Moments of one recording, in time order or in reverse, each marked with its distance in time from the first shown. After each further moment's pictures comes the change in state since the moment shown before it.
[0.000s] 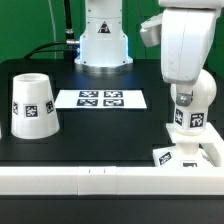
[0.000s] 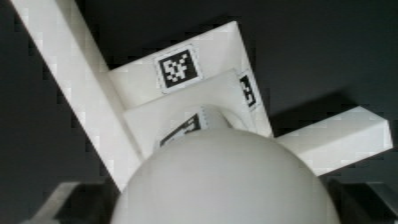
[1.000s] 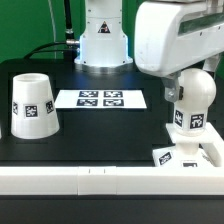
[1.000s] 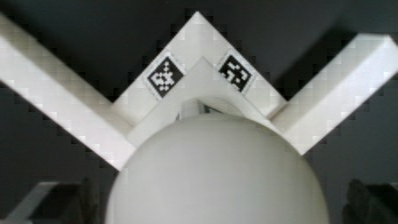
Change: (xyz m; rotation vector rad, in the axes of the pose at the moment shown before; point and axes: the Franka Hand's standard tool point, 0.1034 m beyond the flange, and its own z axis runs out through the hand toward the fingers) arm 0.005 -0.002 -0.003 0.003 0.012 0.333
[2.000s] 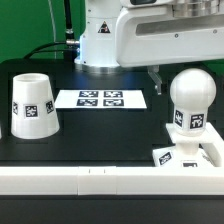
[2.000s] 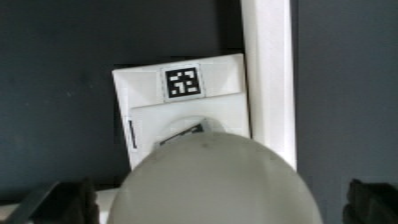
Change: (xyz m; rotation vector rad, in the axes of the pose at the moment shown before) arm -0.001 -0.004 0.000 0.118 0.021 0.922
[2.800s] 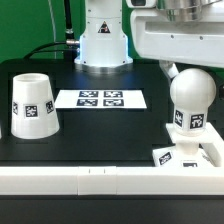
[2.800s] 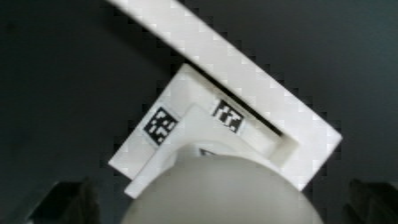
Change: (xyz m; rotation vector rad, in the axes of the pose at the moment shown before) arm -0.003 -0.007 0.003 0.063 -0.026 0.735
